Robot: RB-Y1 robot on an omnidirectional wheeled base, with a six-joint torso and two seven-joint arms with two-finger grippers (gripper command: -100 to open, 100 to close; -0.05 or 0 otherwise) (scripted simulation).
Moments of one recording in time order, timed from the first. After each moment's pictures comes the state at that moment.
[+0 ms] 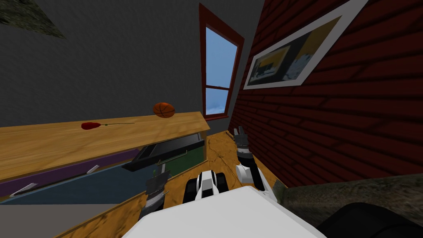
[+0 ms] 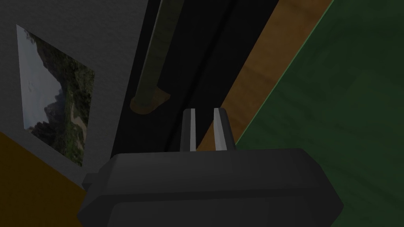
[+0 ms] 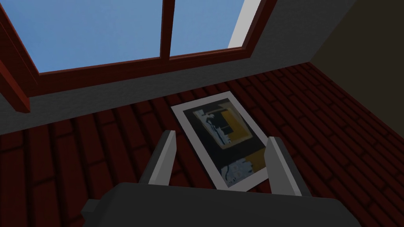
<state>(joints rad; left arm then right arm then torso) 0.48 0.11 -0.02 -1.36 0.18 -1.15 0.35 0.49 0.03 0.03 -2.22 0.04 -0.48 -0.08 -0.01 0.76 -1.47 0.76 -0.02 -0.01</state>
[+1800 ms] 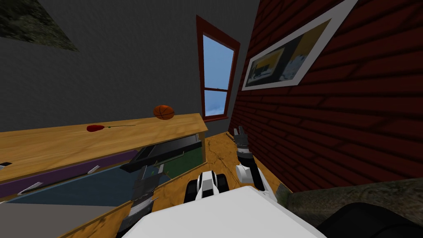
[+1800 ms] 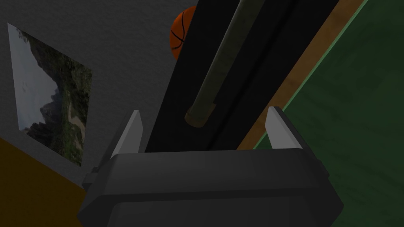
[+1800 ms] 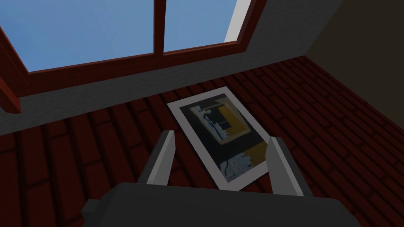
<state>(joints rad) 0.62 0.18 0.01 -1.60 0.23 -0.96 0.40 0.49 0.03 0.03 -2.22 0.04 -0.48 -0.08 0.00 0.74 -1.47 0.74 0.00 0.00</state>
